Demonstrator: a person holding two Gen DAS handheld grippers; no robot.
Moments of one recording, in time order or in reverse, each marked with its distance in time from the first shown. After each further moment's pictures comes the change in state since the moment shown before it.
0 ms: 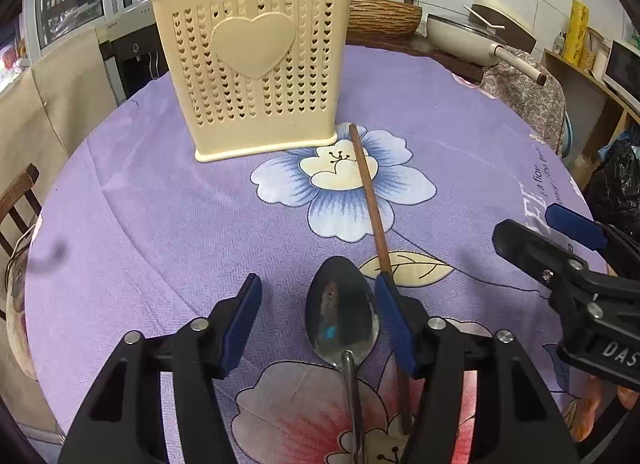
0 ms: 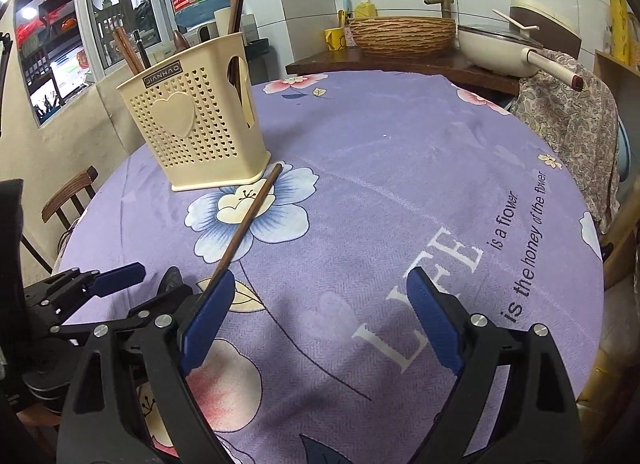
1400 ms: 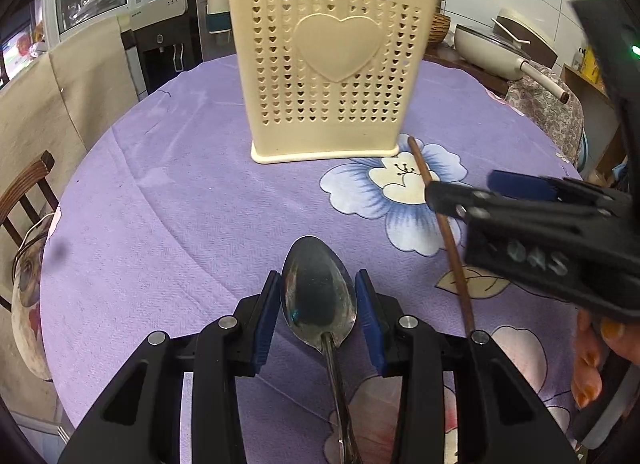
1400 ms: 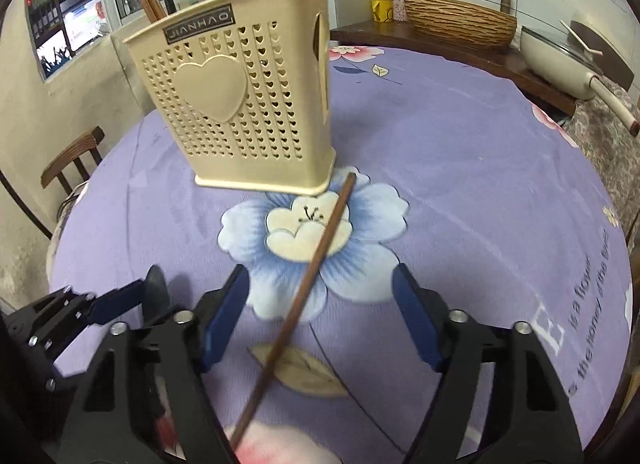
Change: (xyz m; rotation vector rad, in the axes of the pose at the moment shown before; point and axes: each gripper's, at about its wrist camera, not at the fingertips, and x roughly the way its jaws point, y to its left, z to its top) left arm 0.000 0.047 0.006 -0.048 -0.012 0.037; right arm 0.078 0.073 0.051 -0.131 0.147 -0.004
